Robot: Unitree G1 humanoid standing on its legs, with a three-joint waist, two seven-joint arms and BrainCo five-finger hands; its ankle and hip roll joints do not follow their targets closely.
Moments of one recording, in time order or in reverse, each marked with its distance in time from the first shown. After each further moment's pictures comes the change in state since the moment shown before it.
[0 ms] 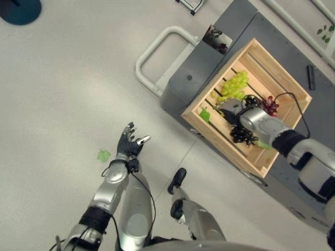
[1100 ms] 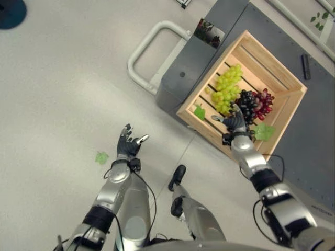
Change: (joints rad) left arm 0.000 -0.036 0.000 0.015 -0.018 0.021 0.131; right arm 0.568 0.438 -0.801 -0.382 0.954 -0.011 -0.508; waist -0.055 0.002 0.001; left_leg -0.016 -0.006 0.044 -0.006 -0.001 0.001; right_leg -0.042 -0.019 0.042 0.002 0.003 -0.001
